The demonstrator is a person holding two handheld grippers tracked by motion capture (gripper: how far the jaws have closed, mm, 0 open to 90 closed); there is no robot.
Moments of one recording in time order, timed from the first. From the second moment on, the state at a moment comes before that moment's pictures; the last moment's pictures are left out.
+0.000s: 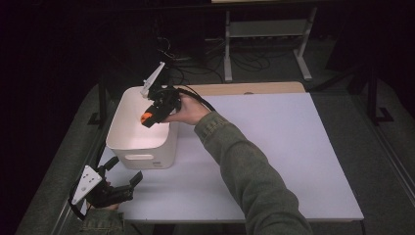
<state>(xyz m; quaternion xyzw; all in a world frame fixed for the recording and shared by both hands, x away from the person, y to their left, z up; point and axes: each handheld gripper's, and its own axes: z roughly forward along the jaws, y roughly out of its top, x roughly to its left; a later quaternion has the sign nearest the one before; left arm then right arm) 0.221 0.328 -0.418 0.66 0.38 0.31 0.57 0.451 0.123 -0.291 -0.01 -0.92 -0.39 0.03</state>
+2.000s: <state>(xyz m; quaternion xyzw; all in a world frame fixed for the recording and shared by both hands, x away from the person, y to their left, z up) 0.223 0.325 -0.418 0.66 0.38 0.31 0.57 0.438 -0.021 -0.300 -0.15 -0.88 -0.44 -0.04</state>
